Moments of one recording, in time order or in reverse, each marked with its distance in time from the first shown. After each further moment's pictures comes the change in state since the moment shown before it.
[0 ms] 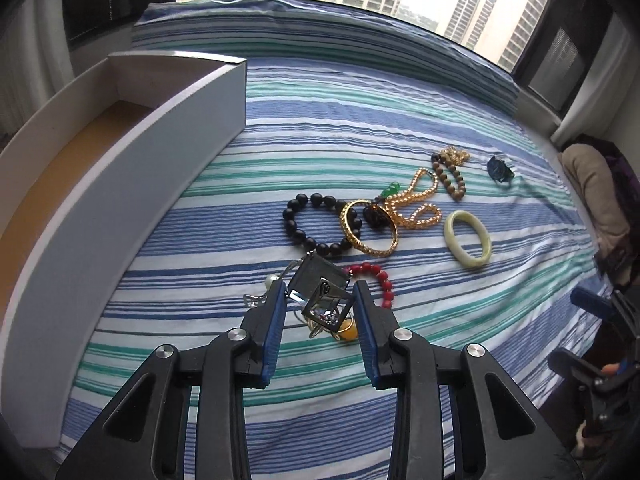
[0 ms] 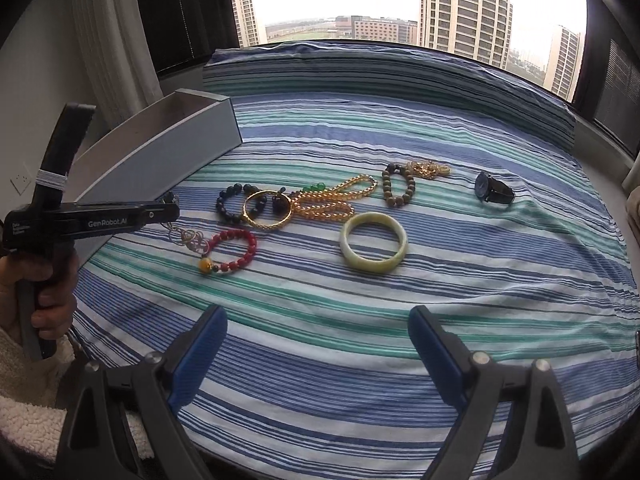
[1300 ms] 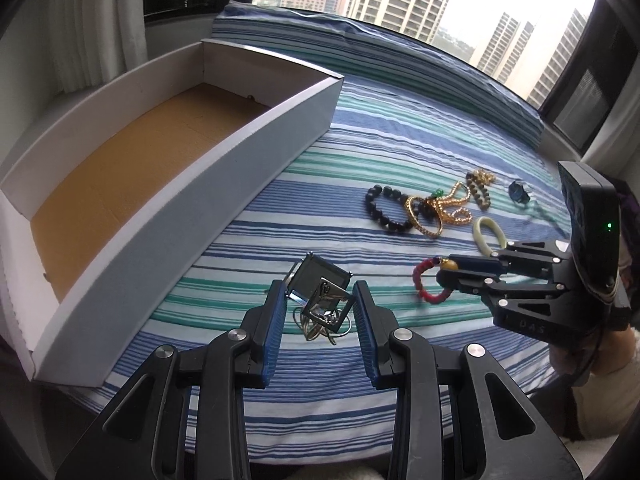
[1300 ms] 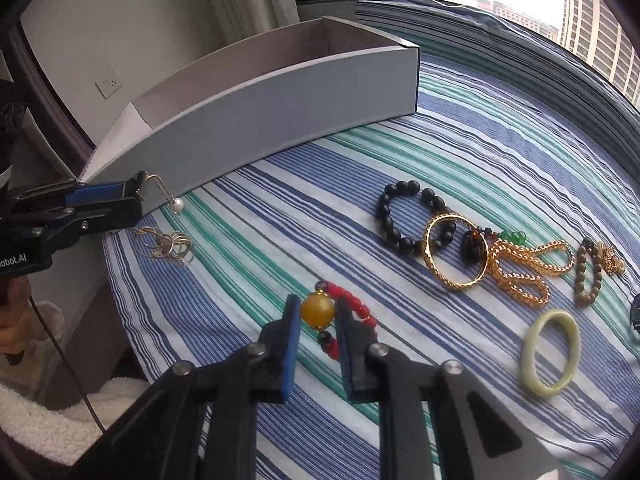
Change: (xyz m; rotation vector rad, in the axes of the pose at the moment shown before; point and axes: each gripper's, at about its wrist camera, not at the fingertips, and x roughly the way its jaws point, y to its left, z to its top) left arm -0.078 0.068 -0.047 -0.132 -0.045 0.060; right arm 0.092 0.114 0.057 -0.335 0.181 0.353
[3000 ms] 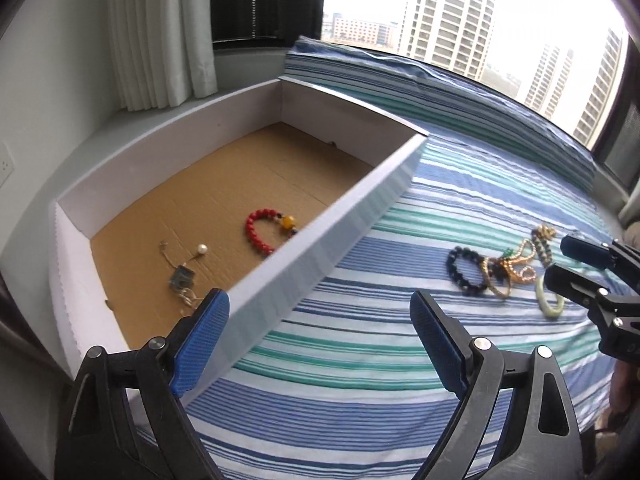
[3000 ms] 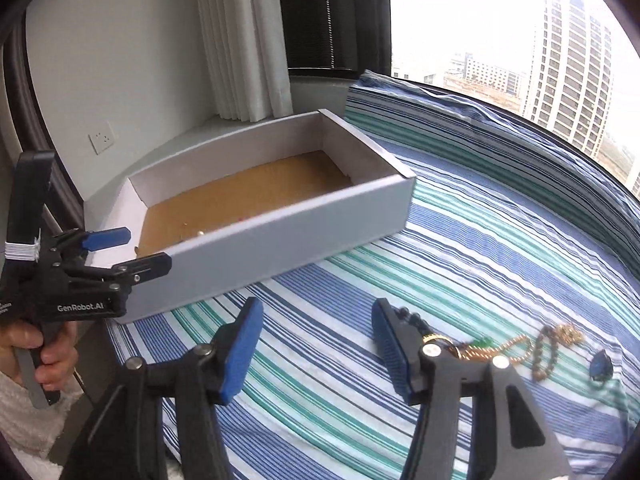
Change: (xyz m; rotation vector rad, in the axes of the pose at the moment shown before) left arm -0.003 0.037 0.021 -0.053 -0.130 0.191; right arm -0.047 0.042 0.056 0.010 -0.230 -0.158
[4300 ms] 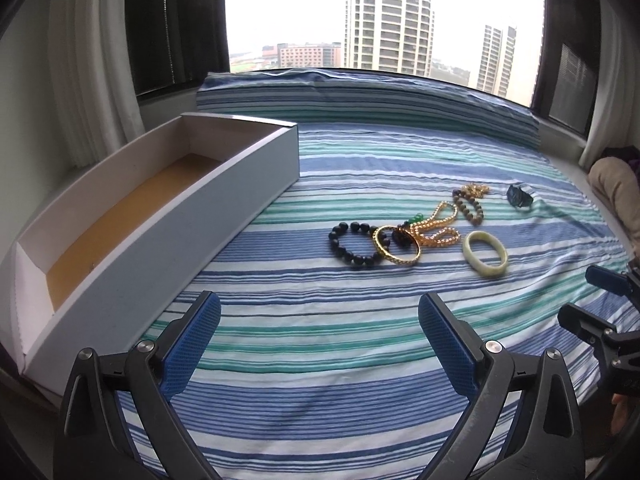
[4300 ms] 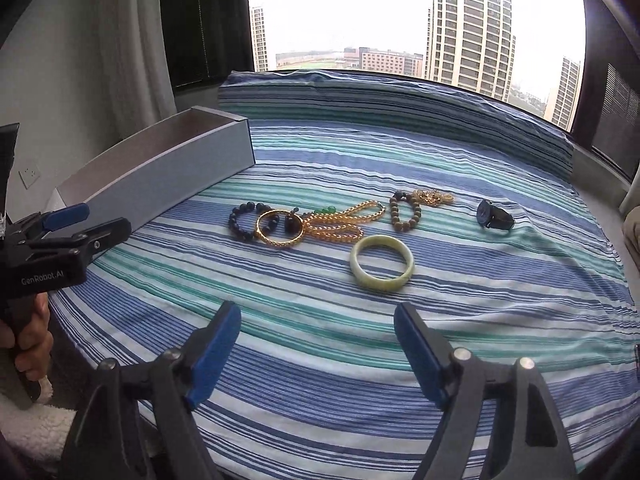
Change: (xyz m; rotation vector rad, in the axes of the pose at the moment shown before) left arm -0.014 -0.122 -0.055 0.177 -0.109 -0.077; right arm -0.096 -0.084 -0.160 0.231 -0.056 -0.280
